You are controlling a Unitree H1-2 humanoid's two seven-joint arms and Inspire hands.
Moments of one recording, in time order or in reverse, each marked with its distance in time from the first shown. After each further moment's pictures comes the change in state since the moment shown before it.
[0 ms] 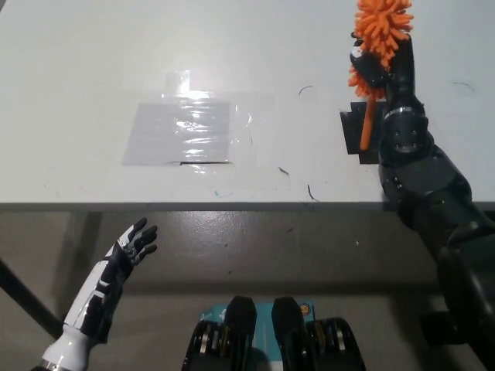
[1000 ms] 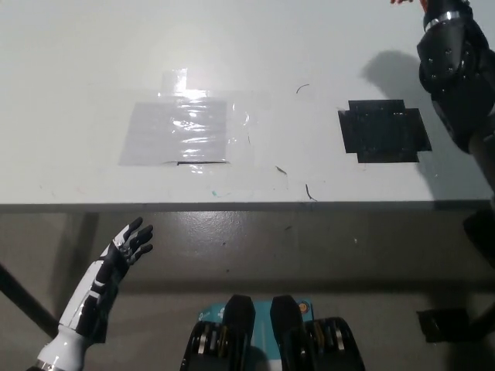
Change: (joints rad) left_arm 0.001 0.010 0.006 -0.009 -0.005 0.002 0.000; right_arm -0.200 -0.163 0.451 -0.035 -0.290 -0.009 -0.055
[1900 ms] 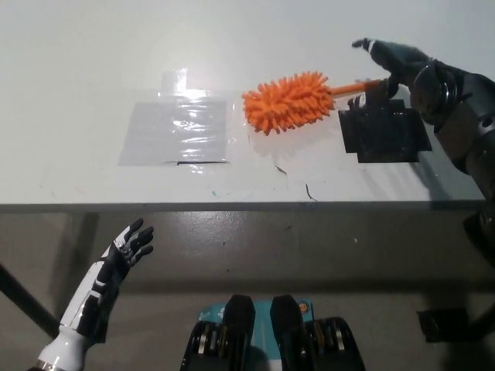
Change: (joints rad) left_arm 0.000 -0.001 -0.001 0.009 0.001 0.009 0.000; right_arm 0.037 0.018 0.103 0.092 -0.064 0.211 0.593
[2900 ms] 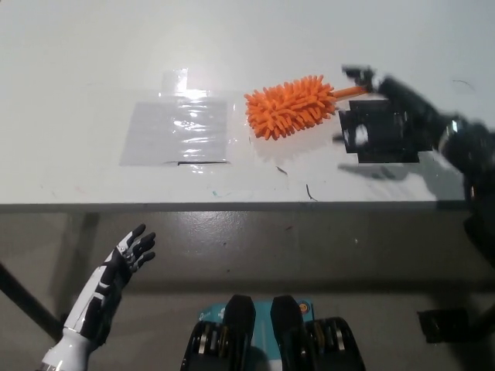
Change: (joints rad) left_arm 0.000 -0.008 -0.004 0.037 0.000 0.003 0.000; right_arm 0.530 -0.086 -0.410 -0.843 0.217 0.087 0.227
